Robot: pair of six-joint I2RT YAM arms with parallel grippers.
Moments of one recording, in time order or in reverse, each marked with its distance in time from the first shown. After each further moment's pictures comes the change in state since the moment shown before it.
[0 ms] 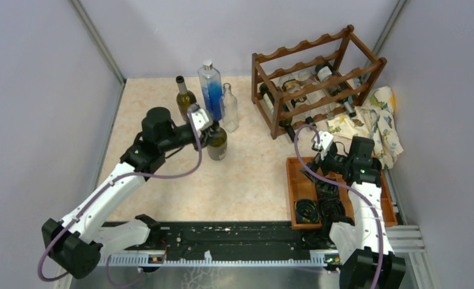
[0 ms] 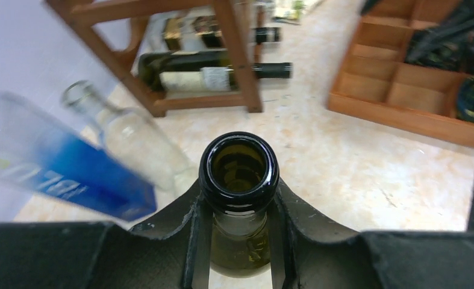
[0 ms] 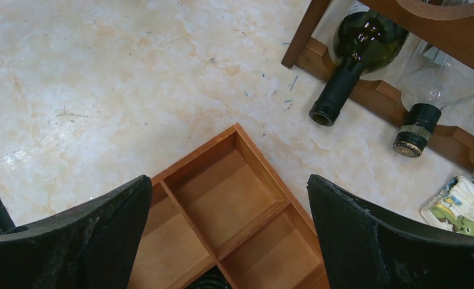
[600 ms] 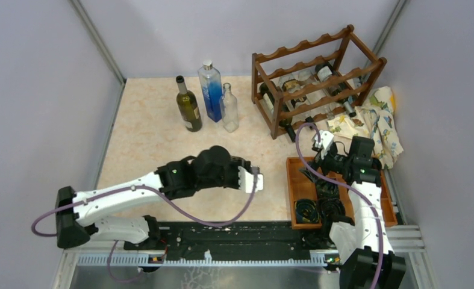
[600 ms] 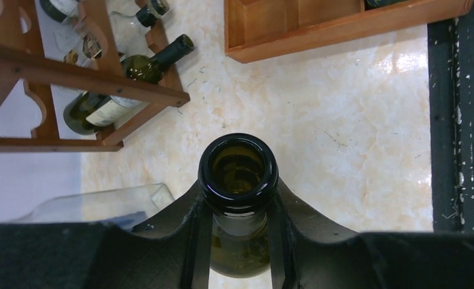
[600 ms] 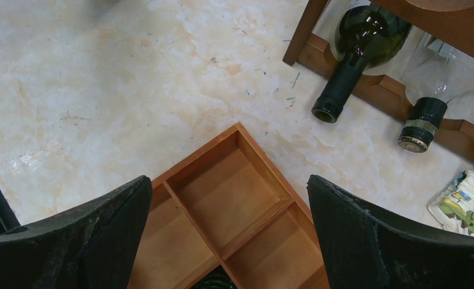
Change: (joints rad) left arm -0.679 0.082 0.048 -0.262 -0.512 0.329; right arm 0.000 0.003 0.000 0.002 0.003 0.028
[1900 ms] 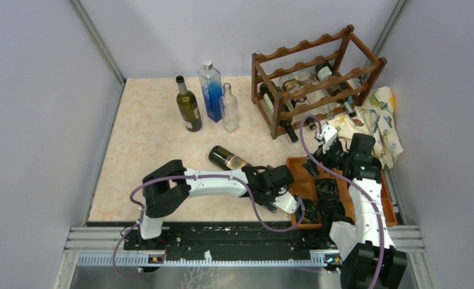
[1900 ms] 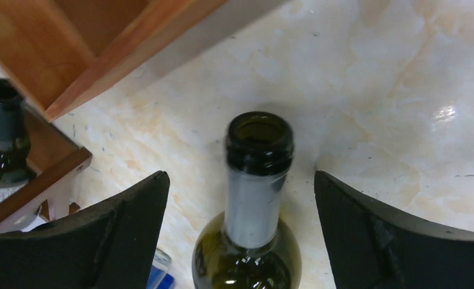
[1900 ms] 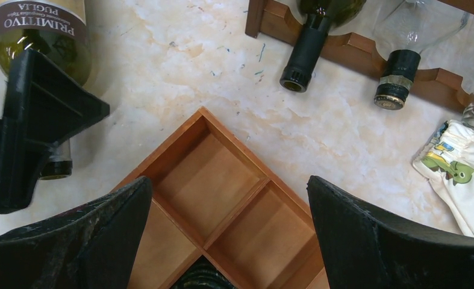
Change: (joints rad) left arm -0.125 0.840 0.366 -0.142 -0.200 0.328; right arm 0.000 0.039 0.016 0.053 0.147 0.124
